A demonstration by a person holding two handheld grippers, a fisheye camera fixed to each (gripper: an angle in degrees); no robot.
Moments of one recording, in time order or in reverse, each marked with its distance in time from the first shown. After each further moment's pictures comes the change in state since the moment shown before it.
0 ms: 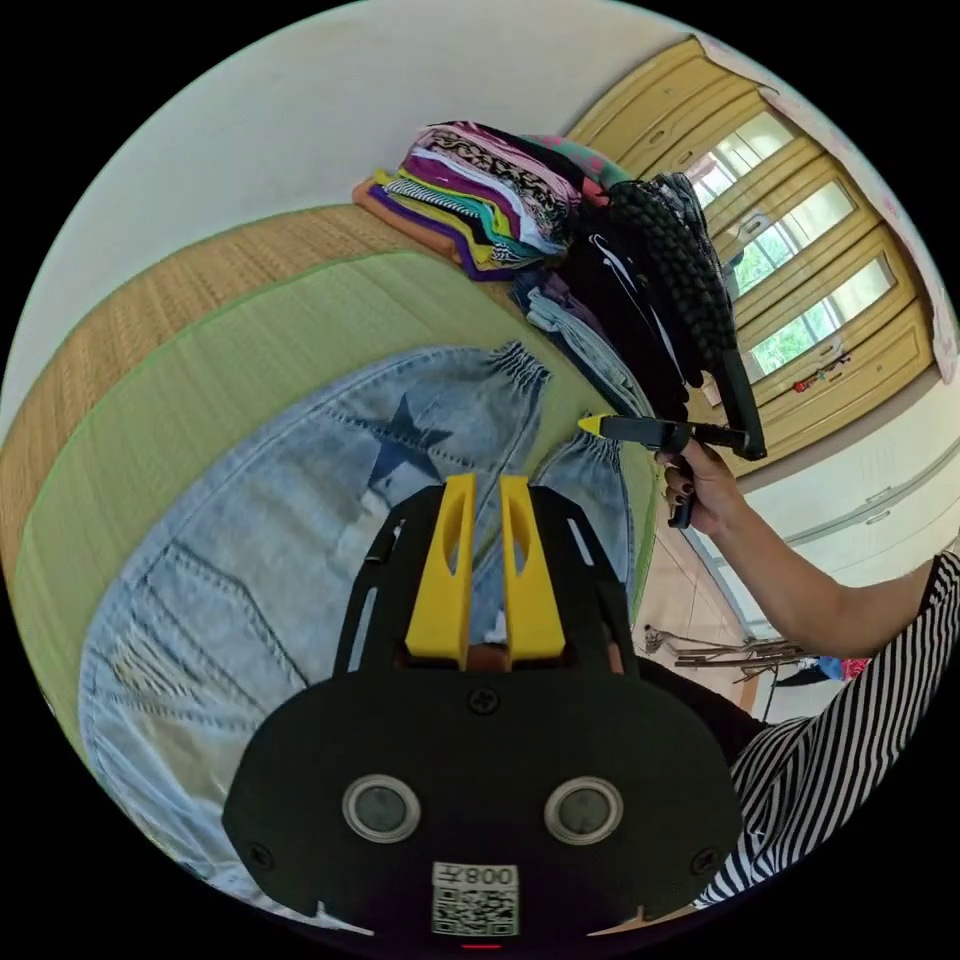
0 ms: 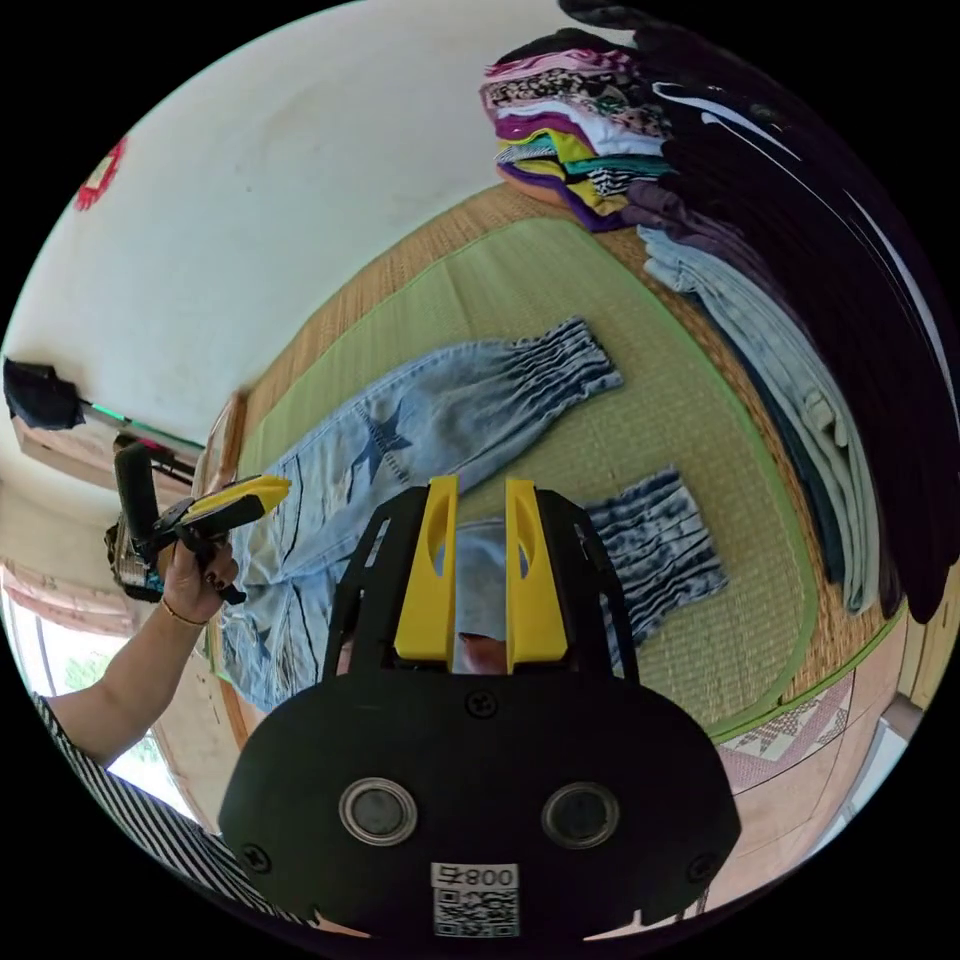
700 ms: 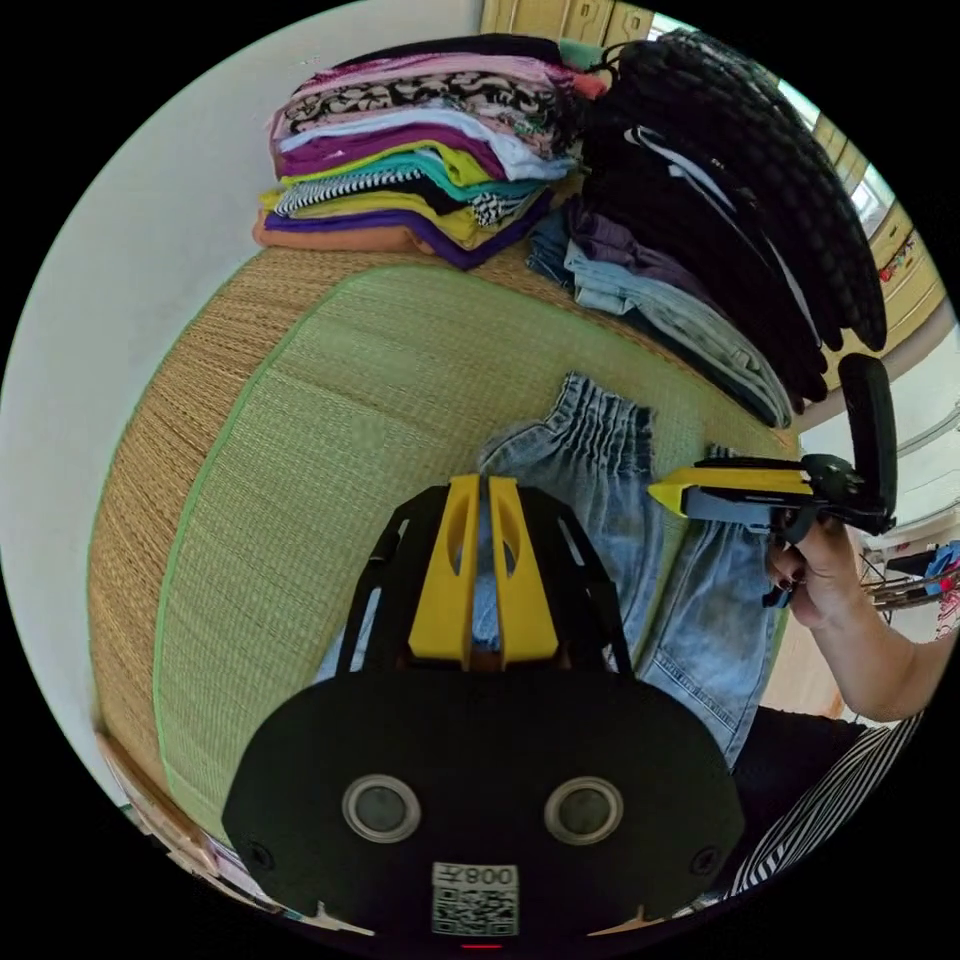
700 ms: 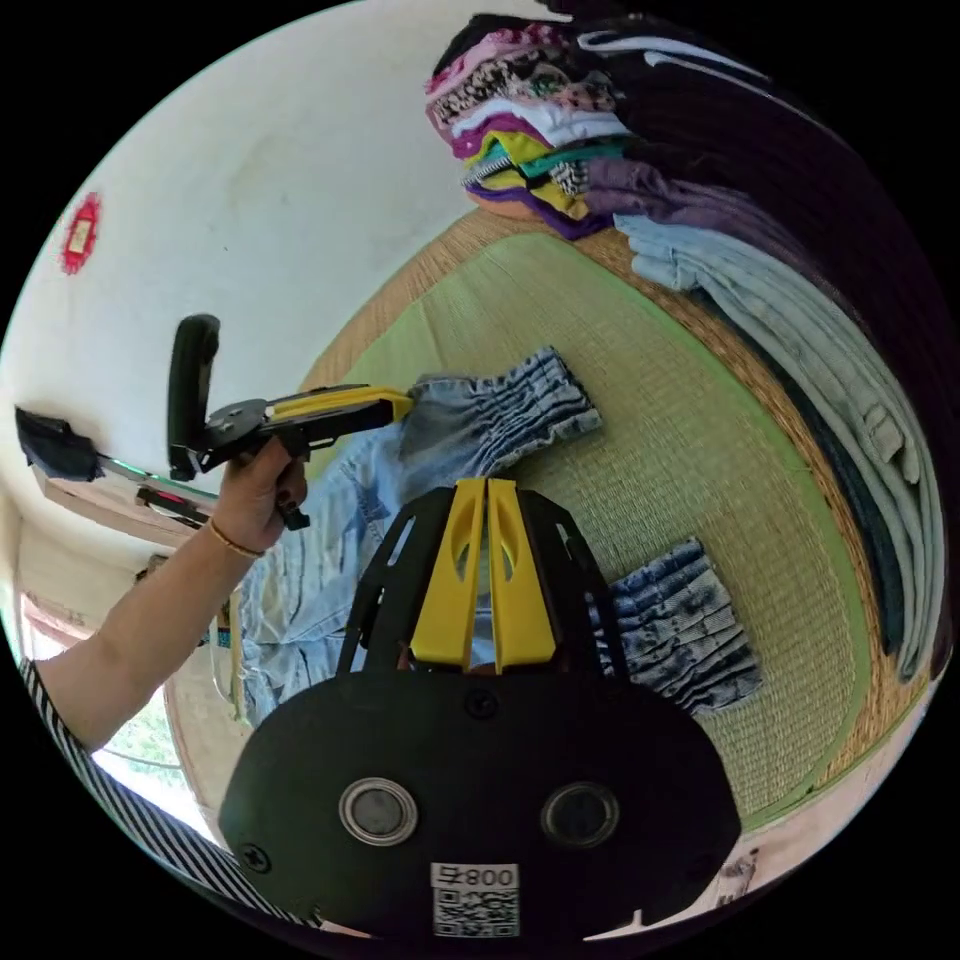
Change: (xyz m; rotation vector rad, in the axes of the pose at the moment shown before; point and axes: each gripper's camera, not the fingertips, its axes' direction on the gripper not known) left arm 0.042 -0.160 0.147 -0.147 -0.284 0.261; right arm 0.072 0.011 0.004 0.112 -0.120 0.066
